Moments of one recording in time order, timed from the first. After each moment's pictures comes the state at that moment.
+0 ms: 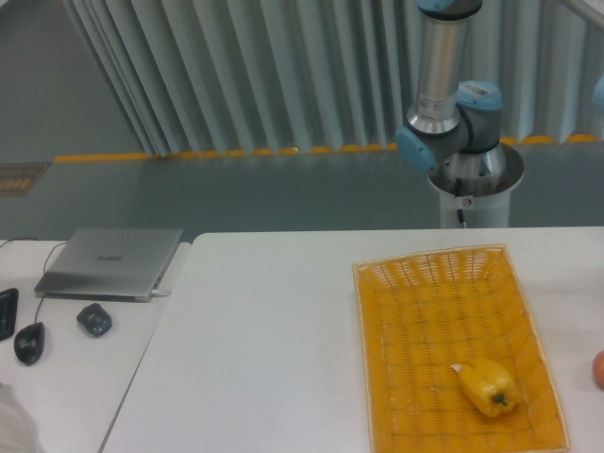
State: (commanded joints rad) arm 2.84 -1.78 -1.68 -1.25 1.51 1.97
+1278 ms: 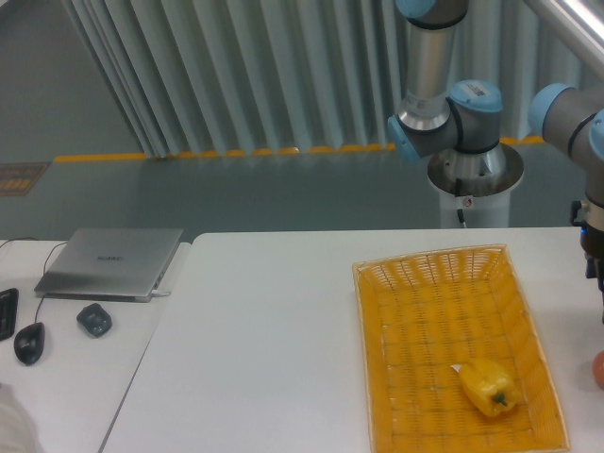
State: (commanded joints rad) arm 2.56 -1.90 -1.48 -1.27 1.59 1.90
